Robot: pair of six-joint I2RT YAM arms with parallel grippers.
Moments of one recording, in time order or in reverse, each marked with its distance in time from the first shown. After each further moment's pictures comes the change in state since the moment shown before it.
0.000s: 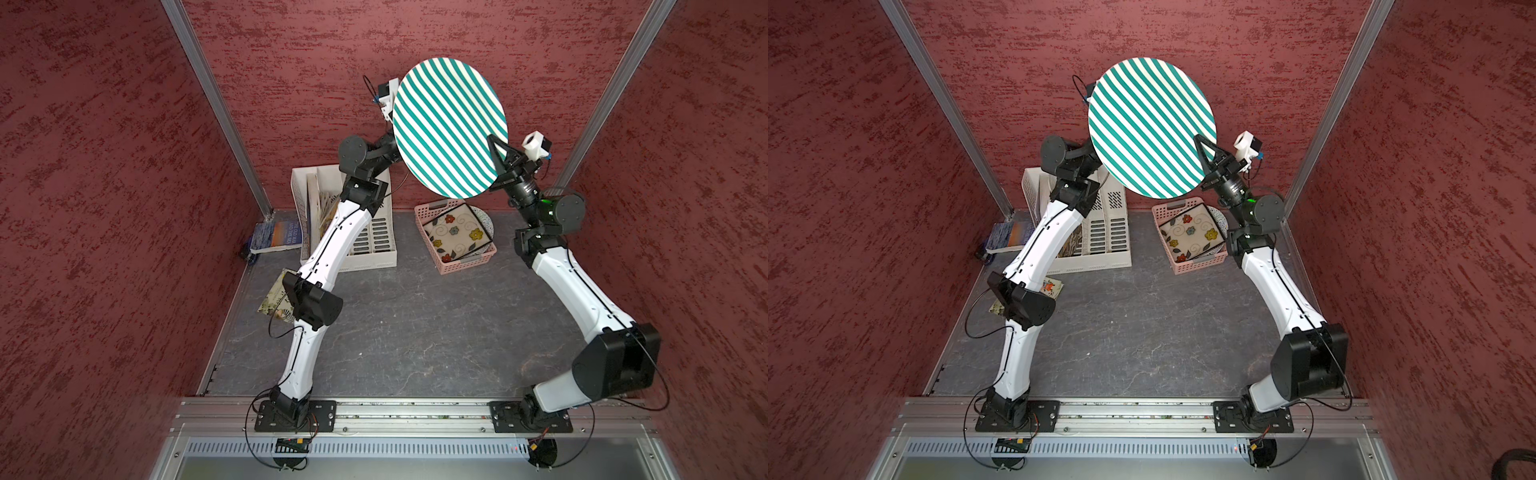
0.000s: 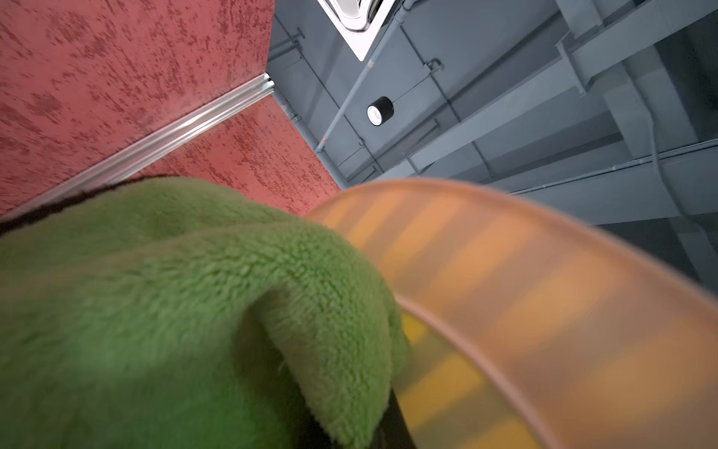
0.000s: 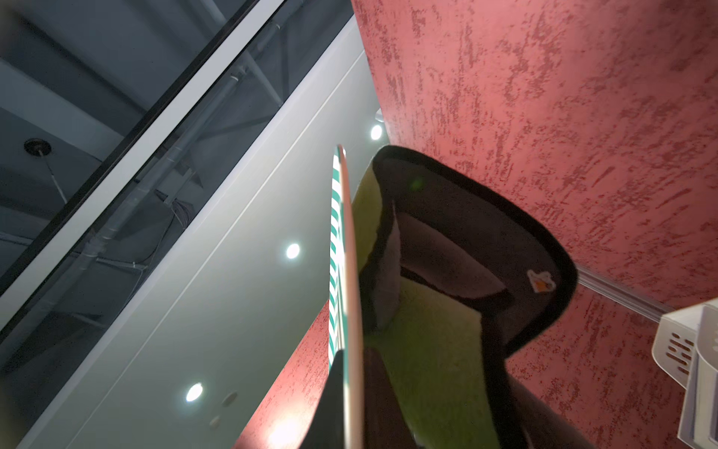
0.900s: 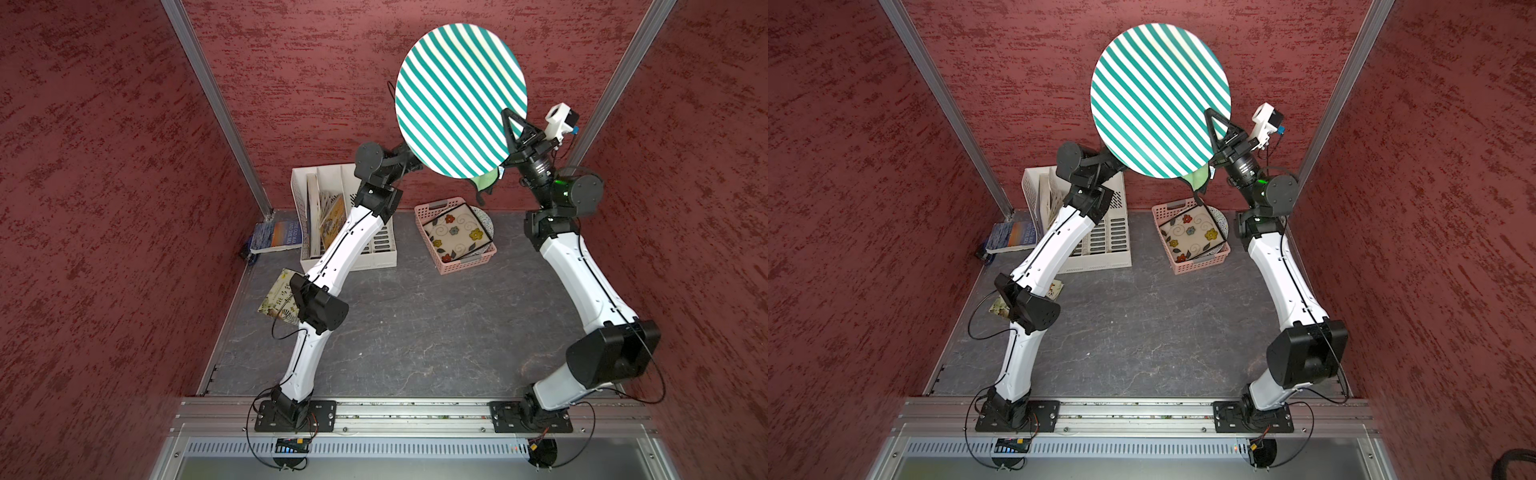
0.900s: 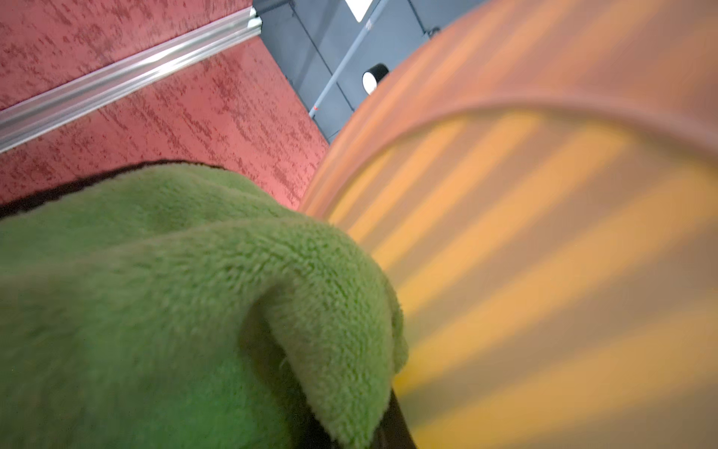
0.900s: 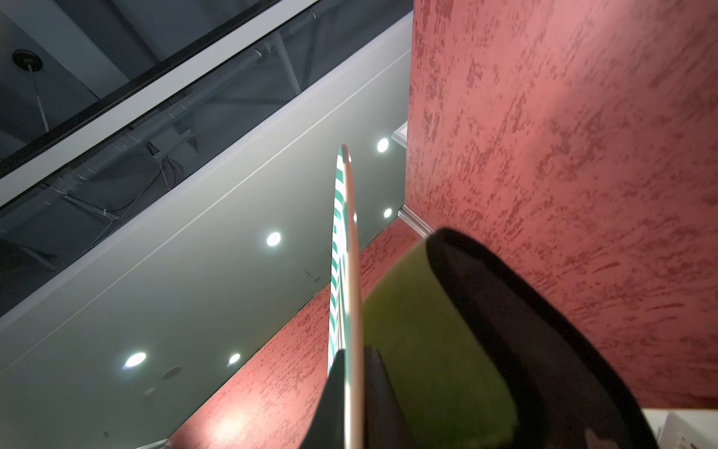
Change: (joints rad) left arm -0.078 -0.021 -0.082 -0.001 0.060 0.021; right arm -0.084 0.047 0.196 -0.112 0.002 -0.177
